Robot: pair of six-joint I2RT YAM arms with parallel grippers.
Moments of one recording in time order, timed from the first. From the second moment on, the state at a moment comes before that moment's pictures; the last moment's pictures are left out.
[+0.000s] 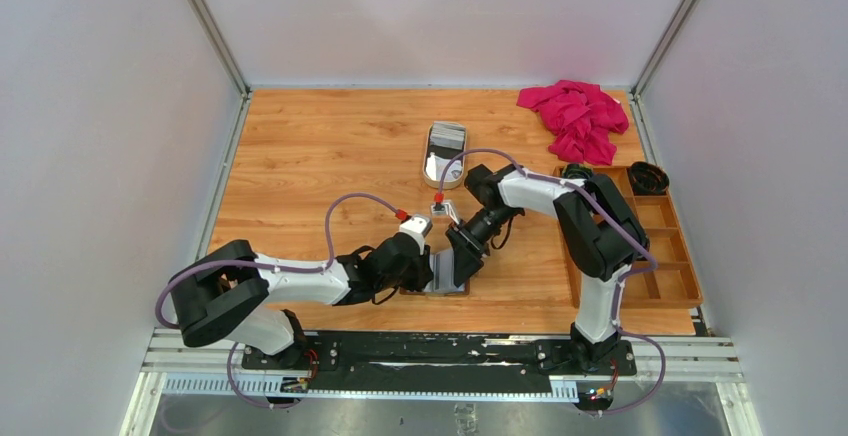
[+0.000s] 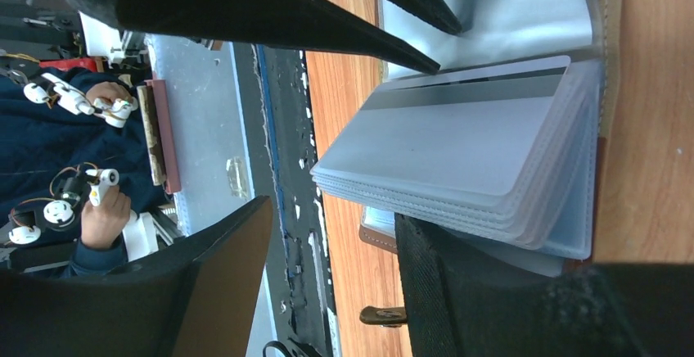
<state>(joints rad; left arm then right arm) -1.04 1.41 0.47 0.24 -0.16 -0.59 0.58 1.88 1.16 -0.96 -1.04 -0.60</state>
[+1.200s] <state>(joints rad) -0.94 1.19 0.31 0.38 0.00 -0.70 0.58 2.01 1.26 -0.90 -1.29 -0.46</state>
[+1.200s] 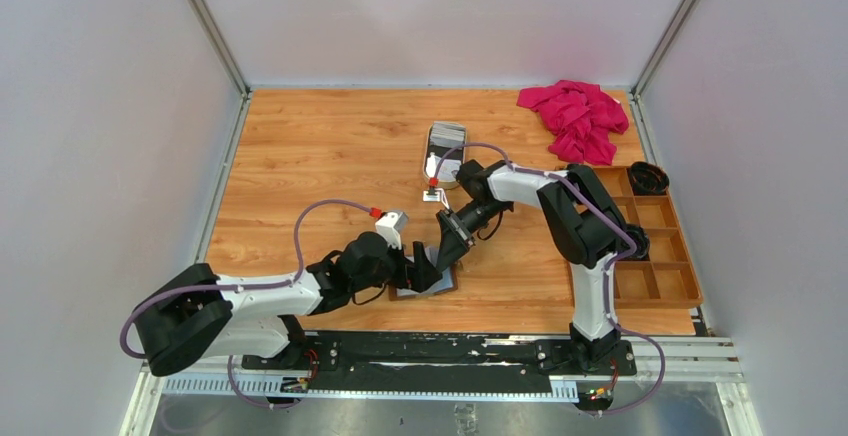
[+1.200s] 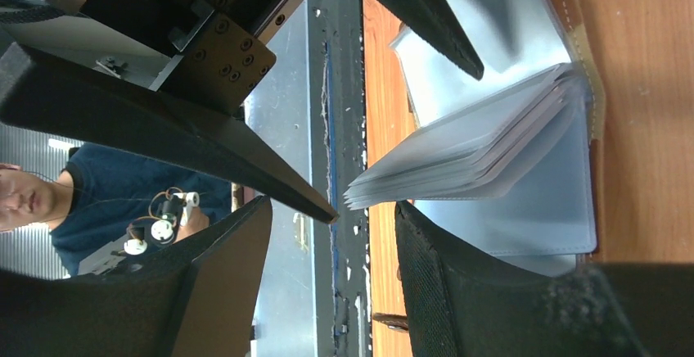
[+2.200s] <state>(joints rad) -0.87 1.24 0.26 0.51 0.05 -0.76 0.58 2.03 1.27 -0.86 -1.29 -0.42</state>
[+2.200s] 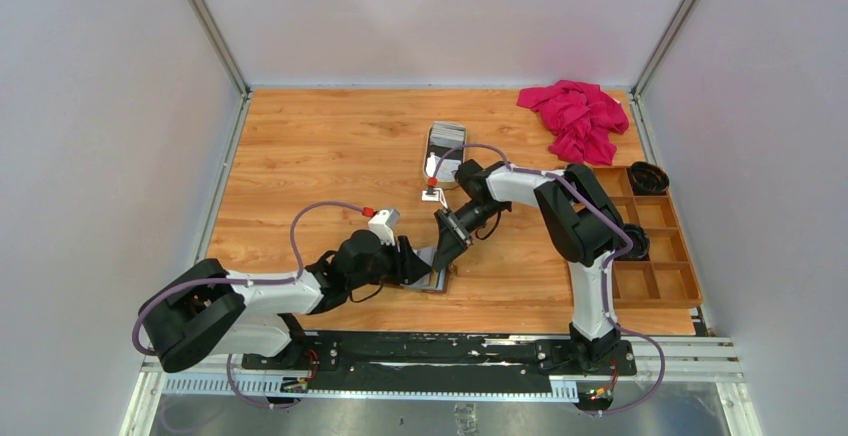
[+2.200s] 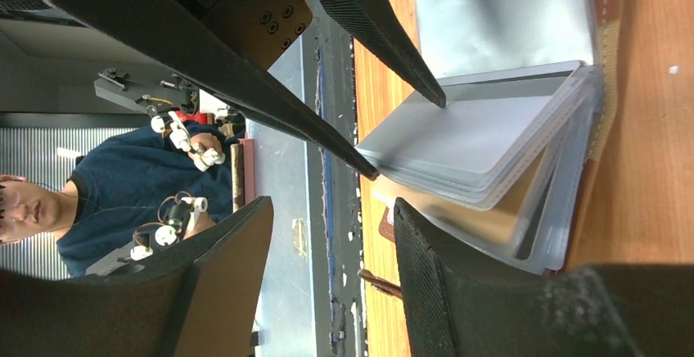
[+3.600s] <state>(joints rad) -0.85 1.16 0.21 0.42 -0.02 -0.74 0.67 2.11 1.28 -0.28 -1.30 0.26</state>
